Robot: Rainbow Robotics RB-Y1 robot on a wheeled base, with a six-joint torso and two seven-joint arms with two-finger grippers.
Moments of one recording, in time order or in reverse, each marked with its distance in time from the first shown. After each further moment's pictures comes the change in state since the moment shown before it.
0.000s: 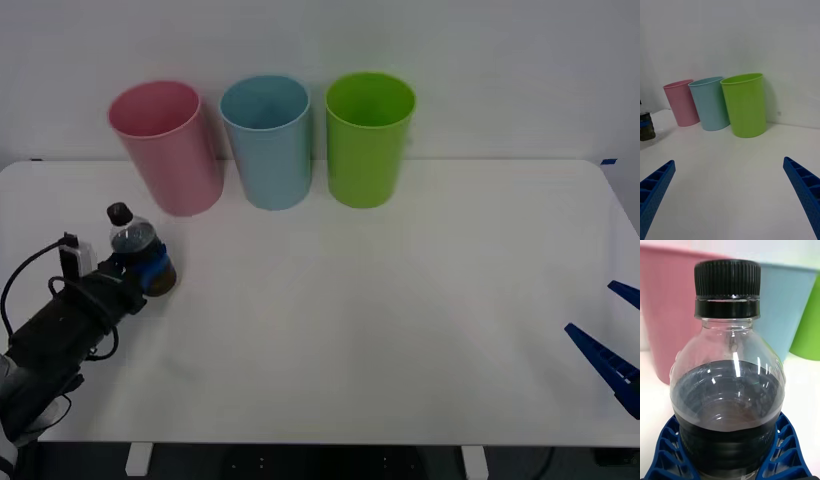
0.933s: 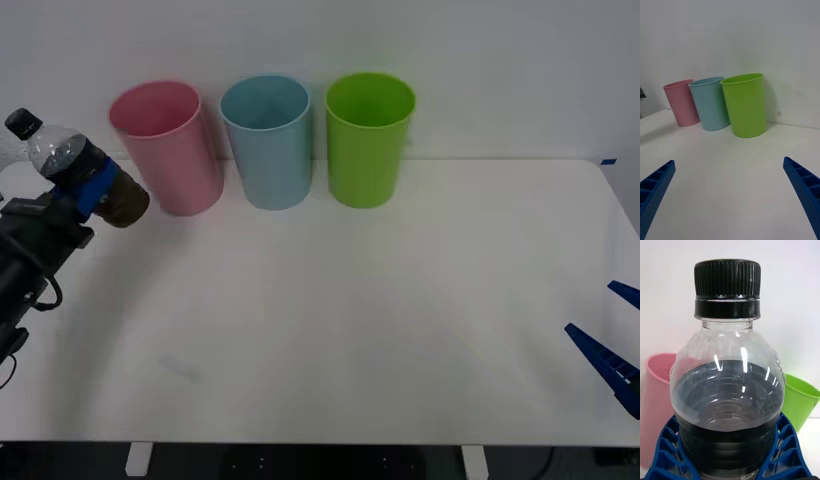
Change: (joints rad) right arm 0.000 0.000 0.000 0.000 0.000 0.000 0.000; left arm 0.080 0.046 0.036 -0.461 0.005 0.061 0.555
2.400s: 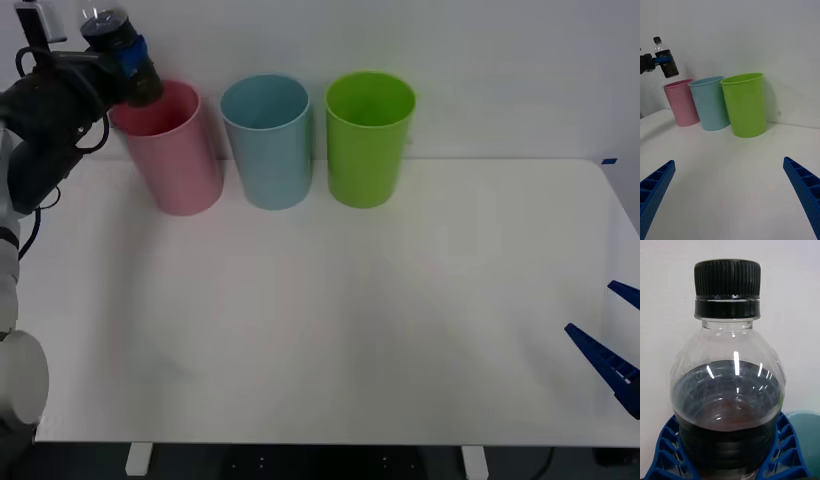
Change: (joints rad) right arm 0.000 0.000 0.000 0.000 0.000 0.000 0.000; left arm -0.735 0.090 0.004 0.655 -0.433 0.144 -0.027
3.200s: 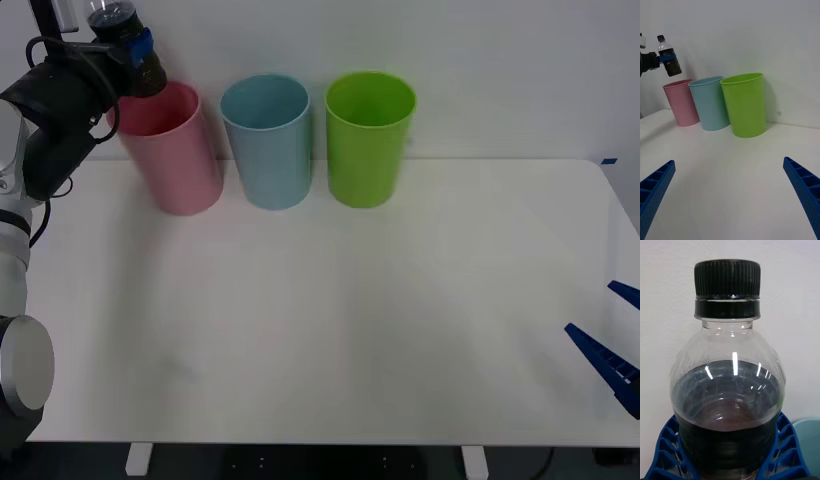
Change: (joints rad) right arm 0.000 0.000 0.000 0.000 0.000 0.000 0.000; left arm -0.043 -0.003 -0.032 0.043 -0.015 0.062 -0.013
